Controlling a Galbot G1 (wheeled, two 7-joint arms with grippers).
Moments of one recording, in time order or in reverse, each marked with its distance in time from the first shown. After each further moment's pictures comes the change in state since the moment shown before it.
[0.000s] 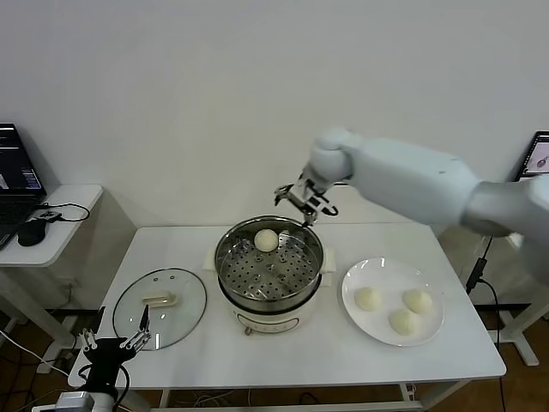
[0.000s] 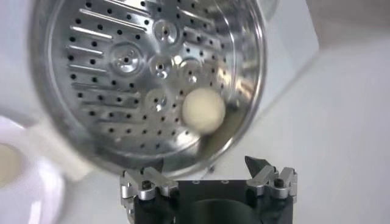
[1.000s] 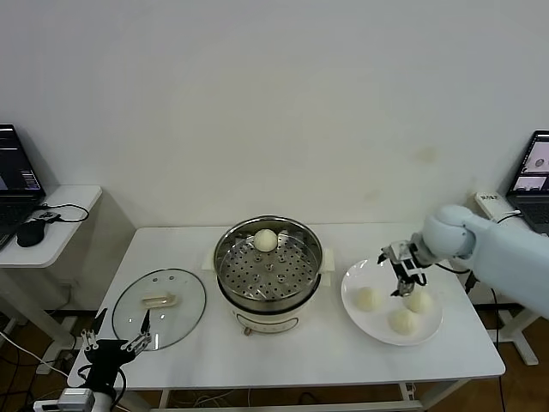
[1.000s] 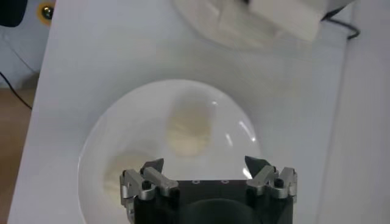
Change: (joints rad) left arm 0.009 0.032 -0.009 0.014 0.031 0.040 0.013; right arm -0.373 -0.497 0.174 0.255 -0.060 -0.290 -0.017
